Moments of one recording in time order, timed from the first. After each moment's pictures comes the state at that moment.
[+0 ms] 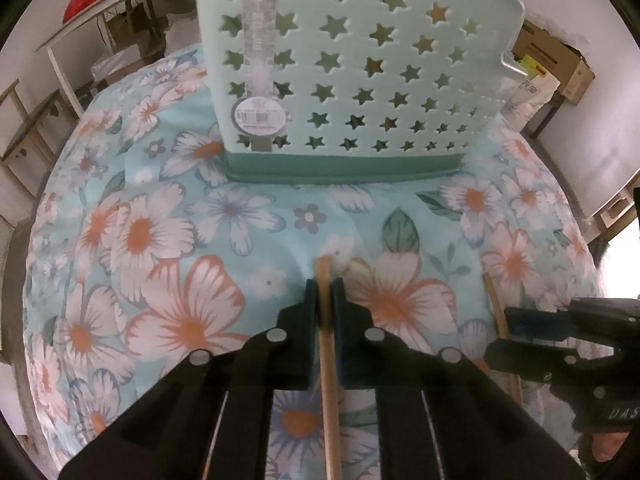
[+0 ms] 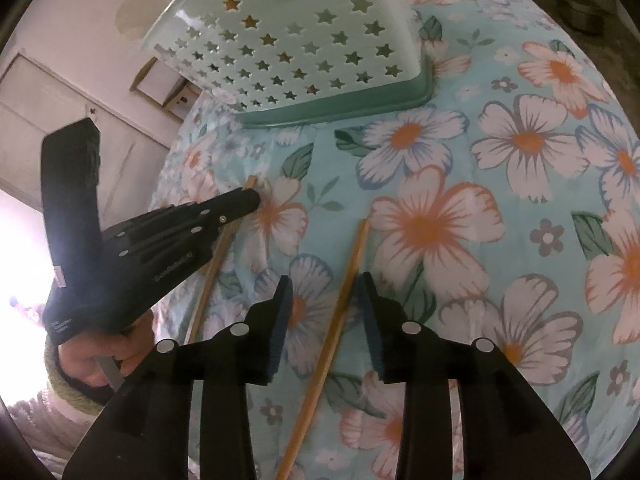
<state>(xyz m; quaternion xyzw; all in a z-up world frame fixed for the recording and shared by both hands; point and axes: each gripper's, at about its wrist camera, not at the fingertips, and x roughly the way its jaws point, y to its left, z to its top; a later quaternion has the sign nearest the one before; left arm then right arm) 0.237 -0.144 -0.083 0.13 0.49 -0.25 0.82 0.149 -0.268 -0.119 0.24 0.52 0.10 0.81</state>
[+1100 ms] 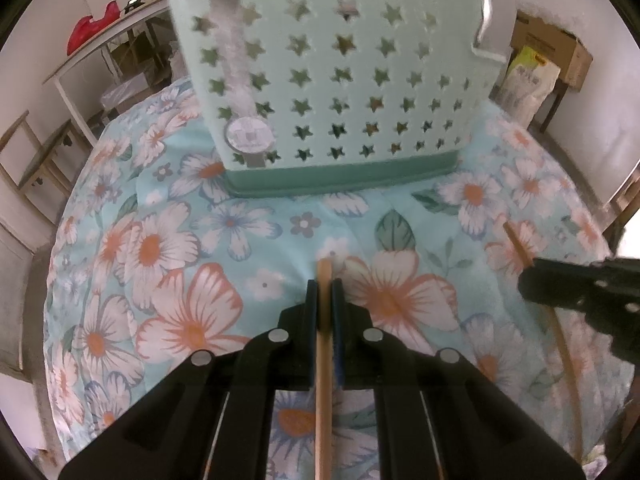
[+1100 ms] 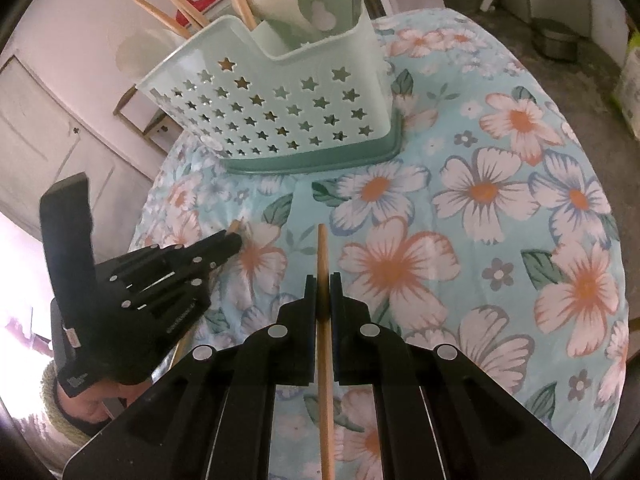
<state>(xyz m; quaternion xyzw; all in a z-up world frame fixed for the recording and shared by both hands) 0.221 -0.144 -0.073 0.16 0.45 -0.24 0.84 0.146 -0.279 -0.100 0.23 0.48 0.04 0.85</state>
